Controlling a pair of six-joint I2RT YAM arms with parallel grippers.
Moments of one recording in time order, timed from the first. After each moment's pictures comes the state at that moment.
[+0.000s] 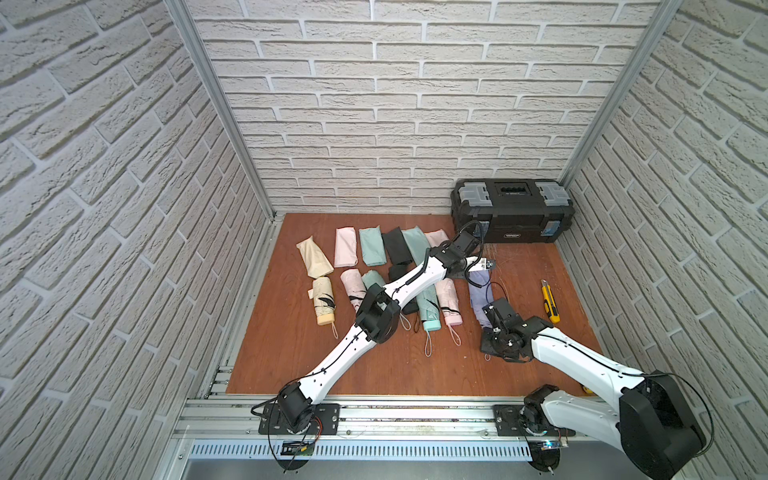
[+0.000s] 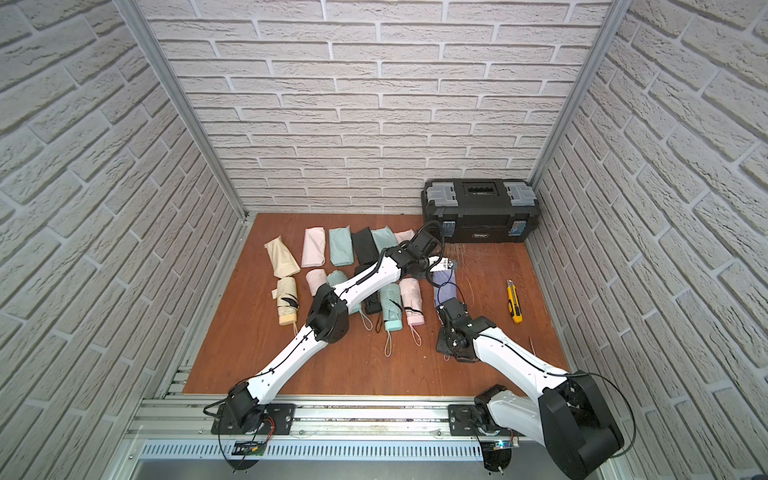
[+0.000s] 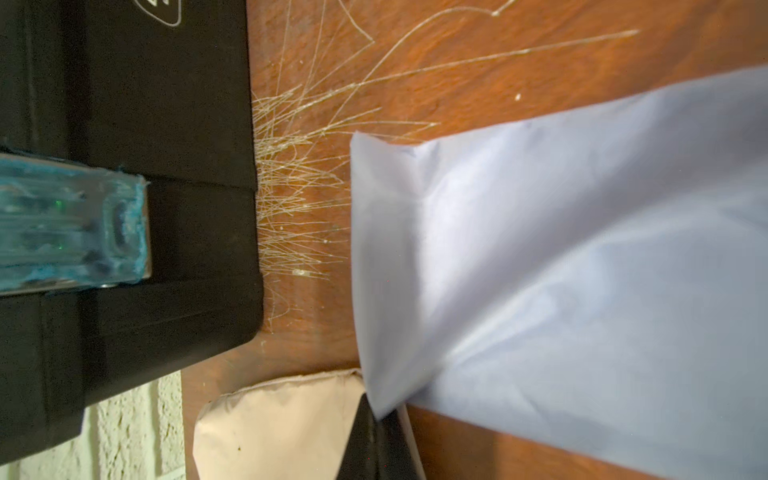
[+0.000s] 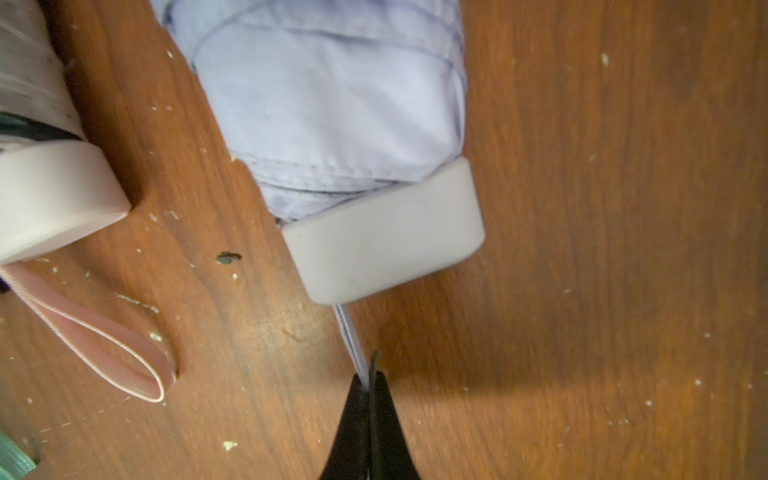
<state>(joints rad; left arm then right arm) -0.86 2.80 2.71 -0.70 -0.13 0.96 0.40 1.14 0.52 -0.73 0.11 0.70</state>
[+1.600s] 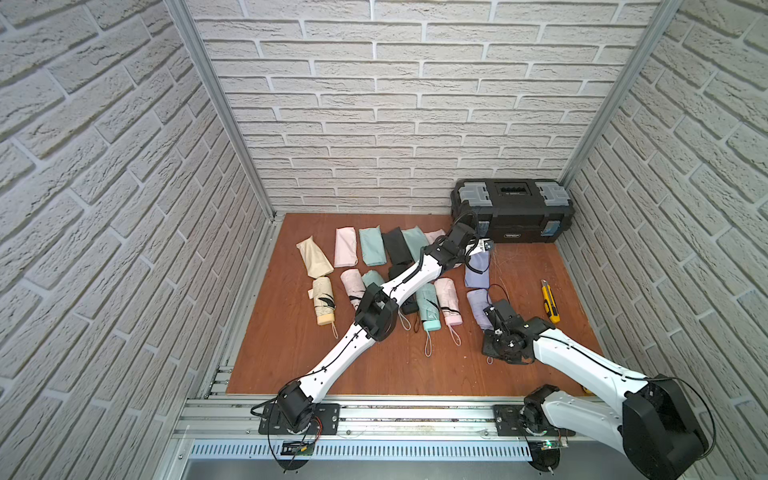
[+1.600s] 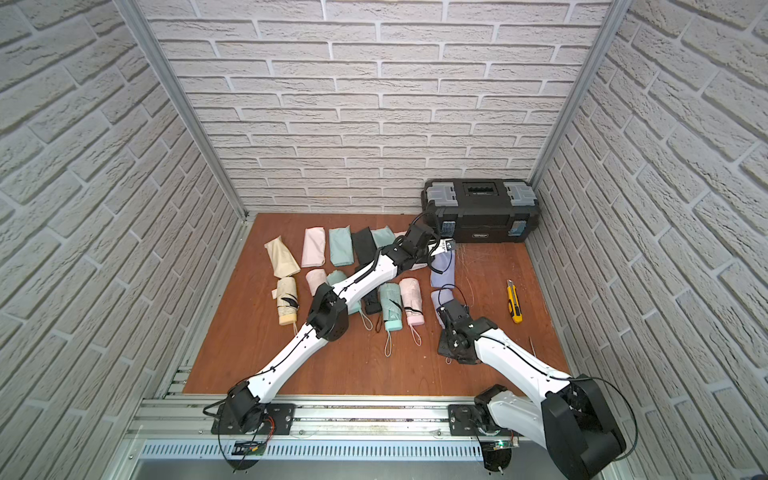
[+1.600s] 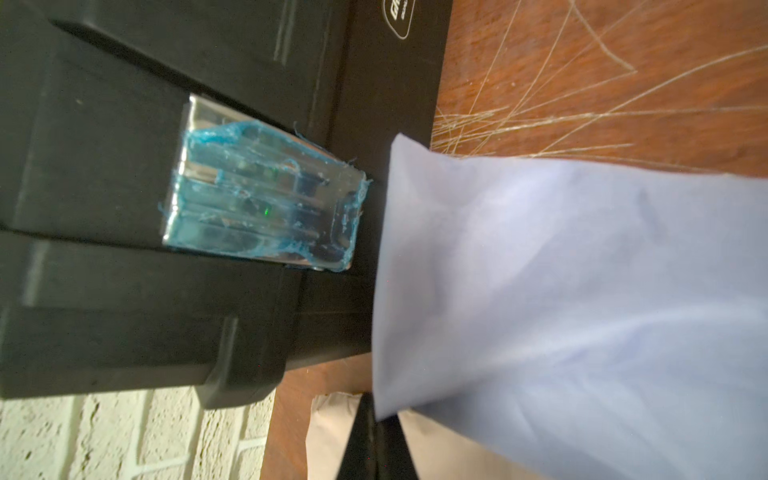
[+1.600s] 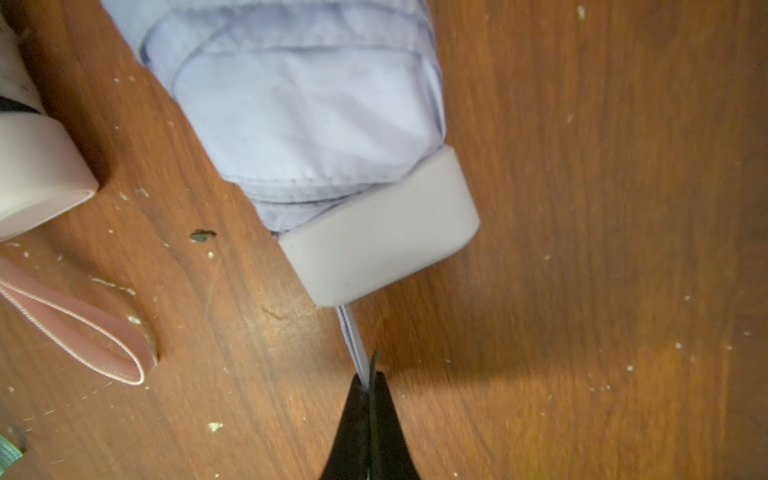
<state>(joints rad) -0.83 2.85 2.78 -0.46 -0.21 0.90 0.40 1.12 0.52 -0.78 0.10 0.72</state>
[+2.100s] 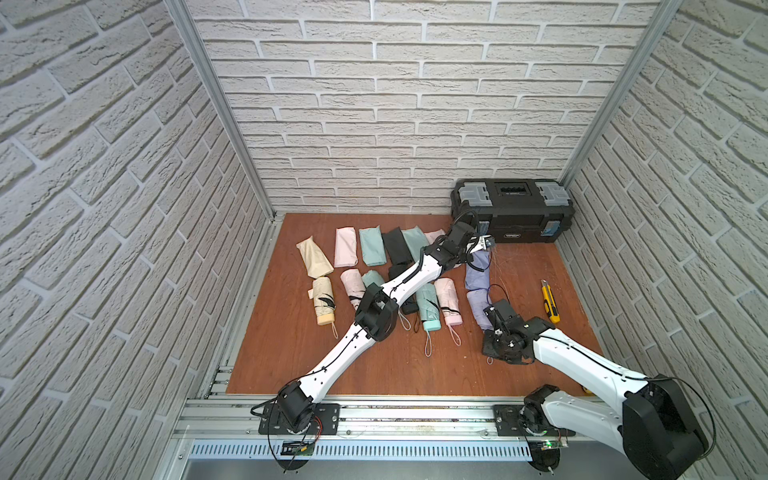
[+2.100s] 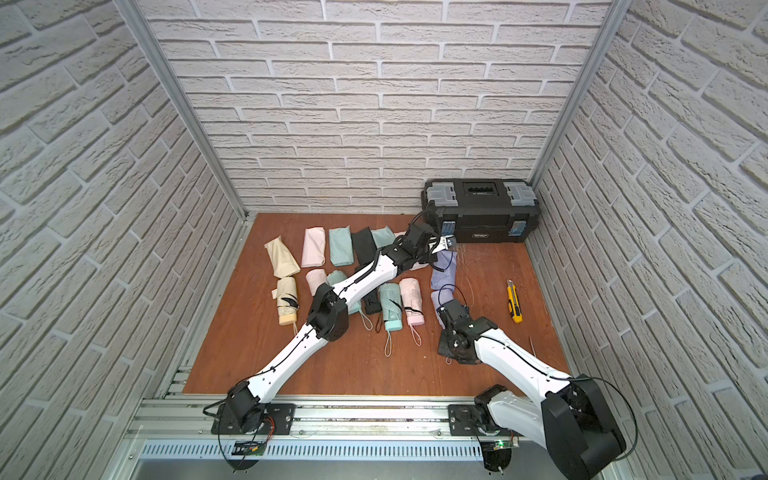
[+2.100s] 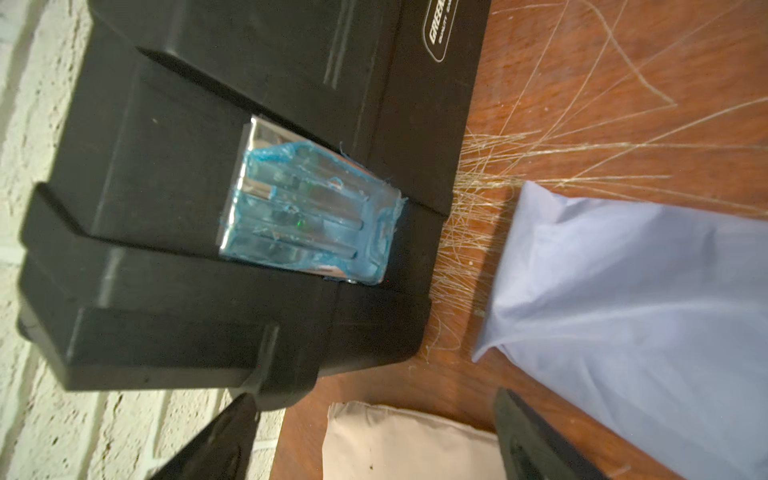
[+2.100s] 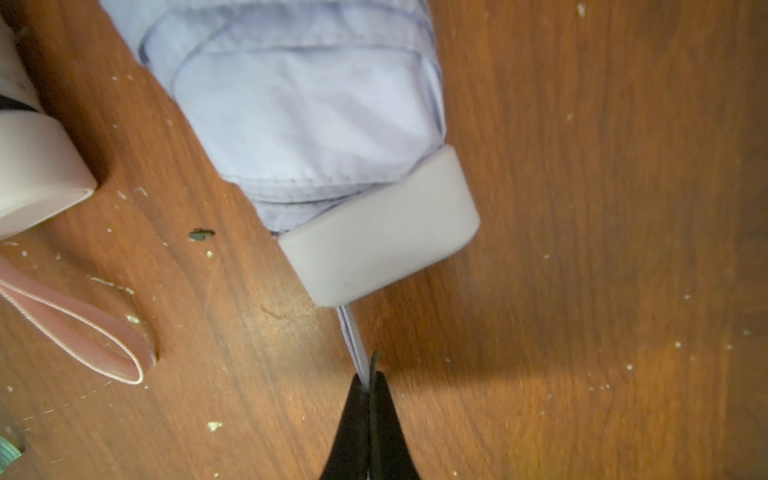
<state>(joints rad) -0.83 2.85 2.78 -0.40 -0.22 0.89 0.40 1.12 0.52 -0.78 0.10 0.72</state>
